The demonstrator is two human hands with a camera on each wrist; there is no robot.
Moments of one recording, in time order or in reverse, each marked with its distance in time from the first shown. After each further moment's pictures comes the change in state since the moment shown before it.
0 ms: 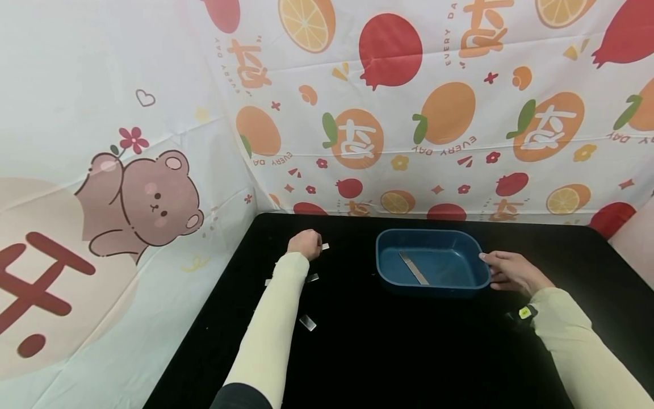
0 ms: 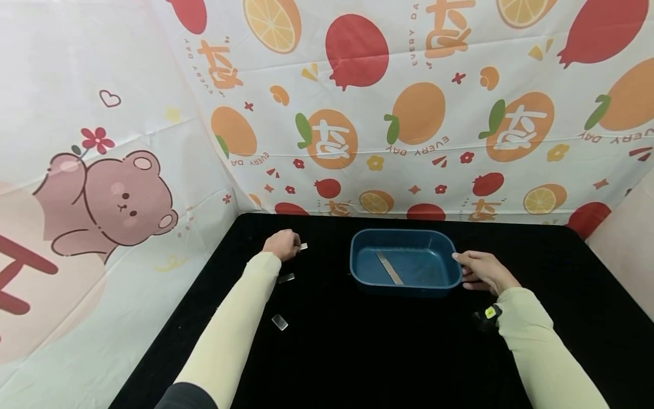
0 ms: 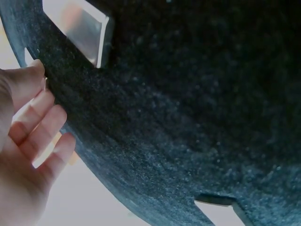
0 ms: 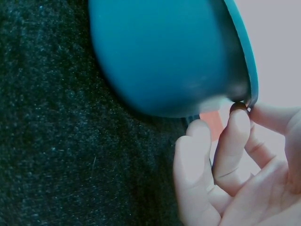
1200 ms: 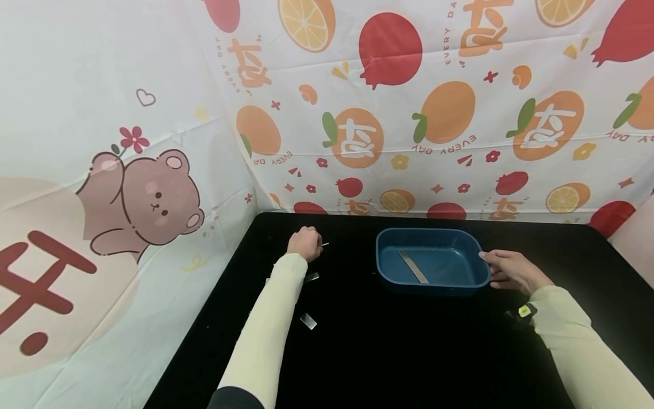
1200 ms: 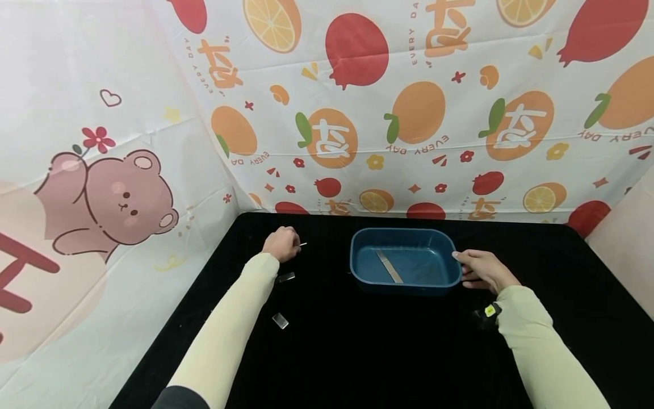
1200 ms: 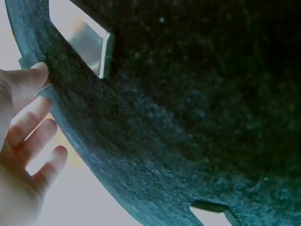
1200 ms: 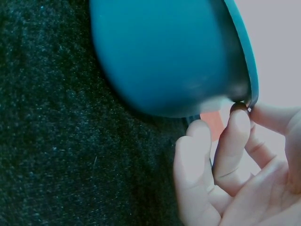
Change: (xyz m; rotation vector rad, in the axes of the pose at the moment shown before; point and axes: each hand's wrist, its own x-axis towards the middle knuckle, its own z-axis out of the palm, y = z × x) left_hand -0.004 -0.002 0.001 0.060 0.040 0.048; right_hand 0.002 0.001 -0.001 0.012 -0.001 0.008
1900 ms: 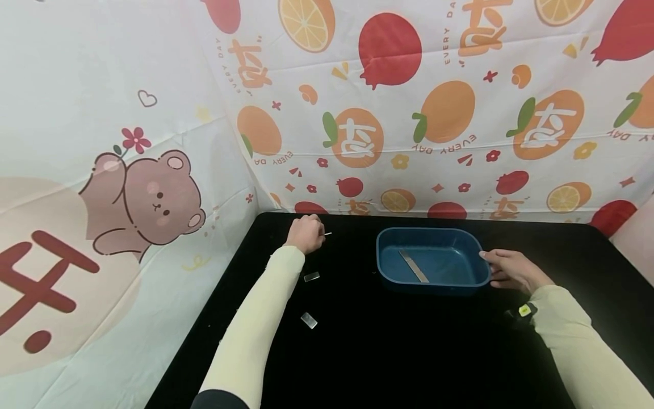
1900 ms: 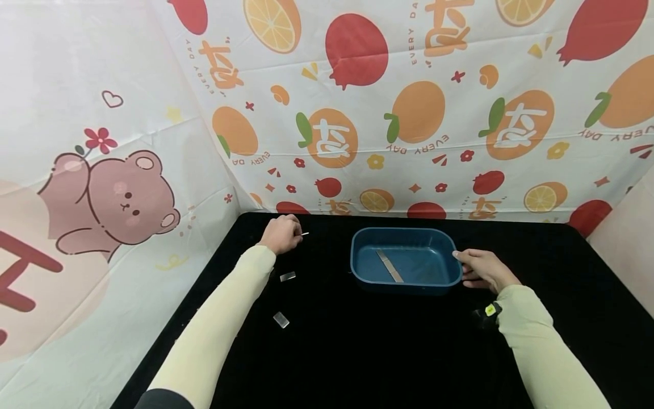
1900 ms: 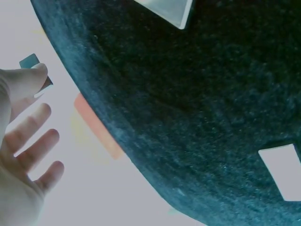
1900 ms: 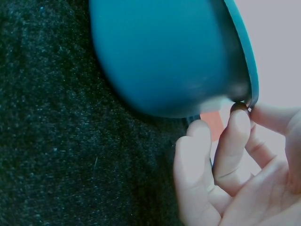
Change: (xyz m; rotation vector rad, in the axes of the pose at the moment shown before) left_hand 0.002 0.005 -0.030 0.047 0.105 0.109; right_hand -0.001 -0.001 0.000 0.004 -0.003 0.001
